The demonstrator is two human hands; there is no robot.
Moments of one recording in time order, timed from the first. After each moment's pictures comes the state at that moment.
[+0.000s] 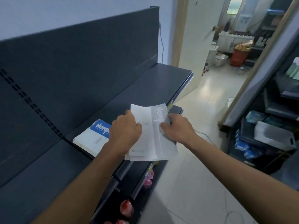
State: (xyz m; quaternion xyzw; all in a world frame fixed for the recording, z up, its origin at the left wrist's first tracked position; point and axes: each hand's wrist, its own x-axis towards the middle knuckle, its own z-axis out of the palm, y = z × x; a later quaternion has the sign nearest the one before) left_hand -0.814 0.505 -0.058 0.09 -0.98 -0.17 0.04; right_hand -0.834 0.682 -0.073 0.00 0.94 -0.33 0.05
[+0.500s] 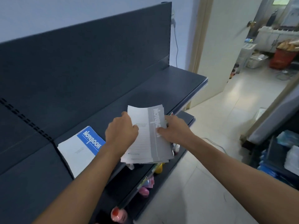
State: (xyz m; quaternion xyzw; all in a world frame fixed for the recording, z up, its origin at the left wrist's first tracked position) left_hand -0.902 0.582 -0.067 0.20 -0.97 -0.14 0.05; right_hand -0.960 0.756 -0.085 -0.14 0.91 -0.35 0.14
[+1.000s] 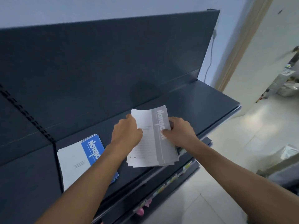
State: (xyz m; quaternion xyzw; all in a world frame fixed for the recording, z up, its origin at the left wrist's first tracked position) left_hand -0.991 0.512 -0.088 0.29 -0.93 -0.21 0.05; right_hand -1.077 0.676 -0.093 -0.19 0.92 -0.31 0.14
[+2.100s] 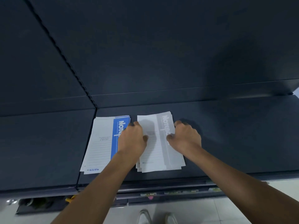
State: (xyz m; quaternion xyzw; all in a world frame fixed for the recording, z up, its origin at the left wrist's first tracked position) left_hand -0.981 0.490 -0.152 0.52 -0.84 -0.12 0.02; right_hand -1.128 0.580 -0.158 -0.40 0.89 -0.13 0.16
